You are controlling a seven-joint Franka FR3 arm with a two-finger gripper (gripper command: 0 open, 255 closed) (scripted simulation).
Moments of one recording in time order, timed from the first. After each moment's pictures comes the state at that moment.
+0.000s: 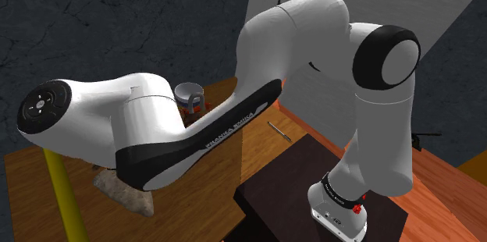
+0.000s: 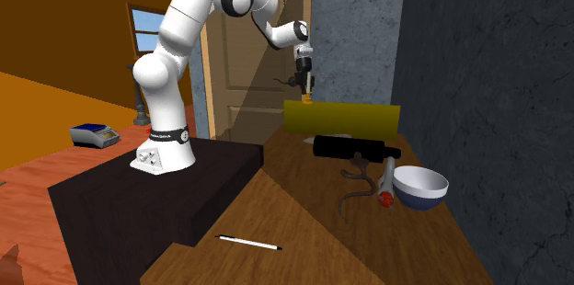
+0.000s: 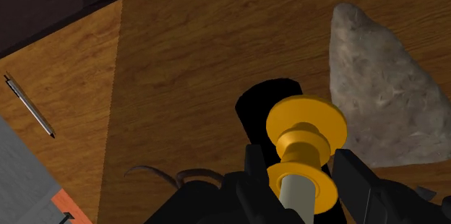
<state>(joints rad) 0.47 0.53 0.68 -1.63 -0.66 1.75 1.73</state>
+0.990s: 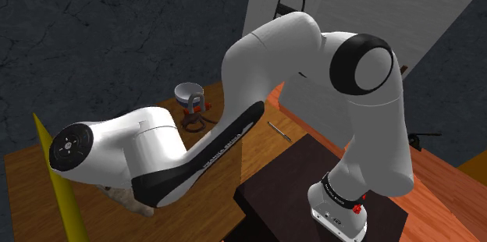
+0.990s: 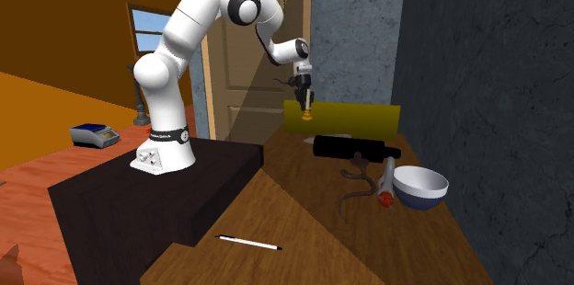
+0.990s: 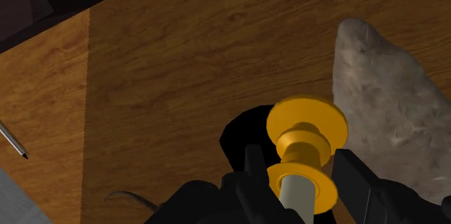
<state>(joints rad) 0.49 0.63 0.64 -1.69 -0.73 1.87 1.80</state>
